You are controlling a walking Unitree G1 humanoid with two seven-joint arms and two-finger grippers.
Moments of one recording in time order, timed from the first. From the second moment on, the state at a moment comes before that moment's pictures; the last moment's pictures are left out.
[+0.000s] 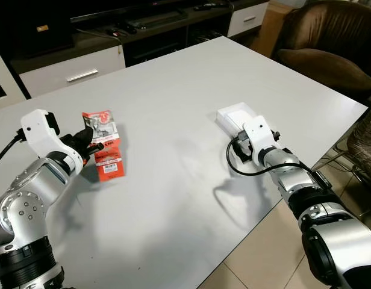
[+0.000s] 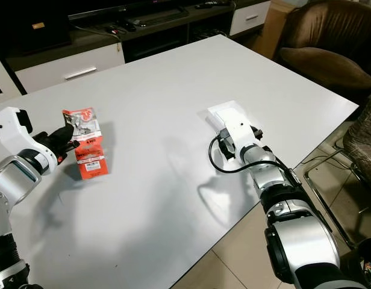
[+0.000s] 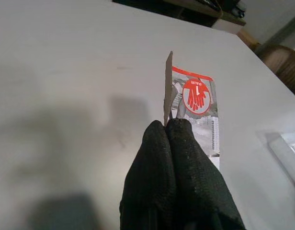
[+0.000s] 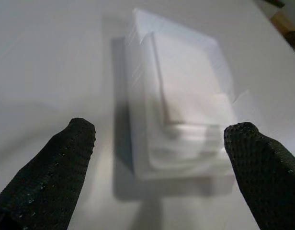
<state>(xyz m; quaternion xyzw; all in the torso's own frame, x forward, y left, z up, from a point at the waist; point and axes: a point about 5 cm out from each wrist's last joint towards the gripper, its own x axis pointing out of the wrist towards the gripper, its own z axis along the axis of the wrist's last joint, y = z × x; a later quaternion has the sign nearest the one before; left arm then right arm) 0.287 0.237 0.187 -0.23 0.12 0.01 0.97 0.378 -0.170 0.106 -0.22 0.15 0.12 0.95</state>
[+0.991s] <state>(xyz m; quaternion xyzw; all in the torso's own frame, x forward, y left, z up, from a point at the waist) 0.292 0.223 0.182 -0.22 0.14 -0.03 0.96 0.372 -0.171 0.097 -0.26 0.22 0.22 0.91</state>
